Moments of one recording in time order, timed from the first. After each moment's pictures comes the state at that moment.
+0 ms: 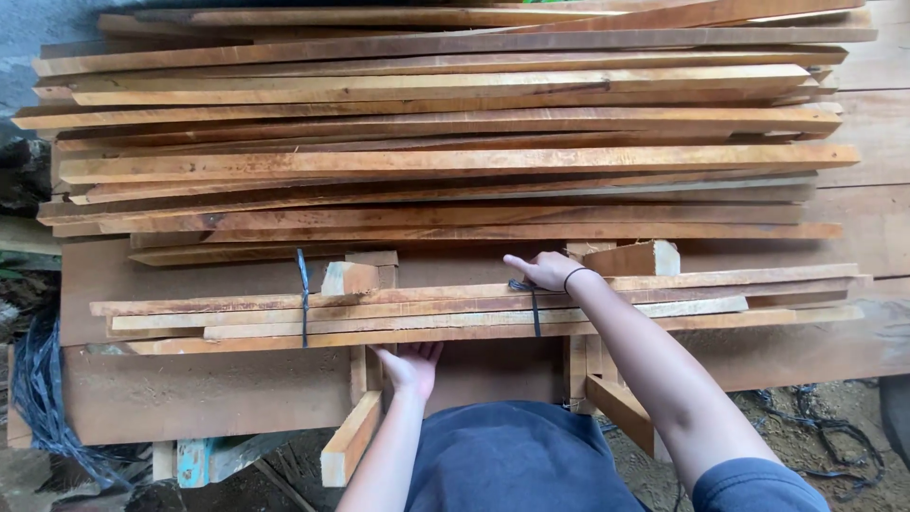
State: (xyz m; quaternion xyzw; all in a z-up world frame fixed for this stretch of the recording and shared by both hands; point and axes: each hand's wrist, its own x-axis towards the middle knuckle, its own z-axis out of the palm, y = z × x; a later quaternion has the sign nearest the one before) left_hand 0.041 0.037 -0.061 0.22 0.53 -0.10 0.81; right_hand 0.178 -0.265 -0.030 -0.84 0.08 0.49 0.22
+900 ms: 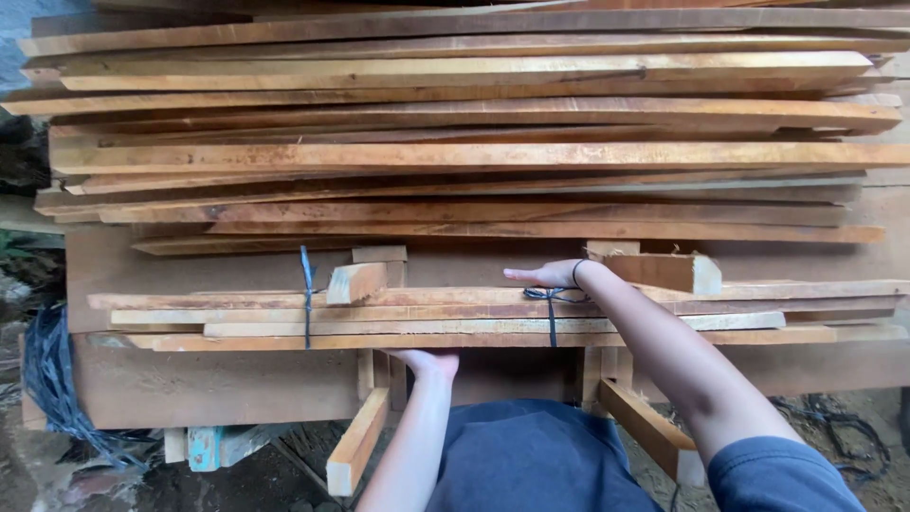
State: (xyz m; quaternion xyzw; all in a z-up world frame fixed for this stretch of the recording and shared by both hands) left_hand 0.029 0.102 -0.049 0.22 0.56 -0.14 0.79; right_hand 0.203 -0.248 -0.017 -0.72 0.02 0.66 0.21
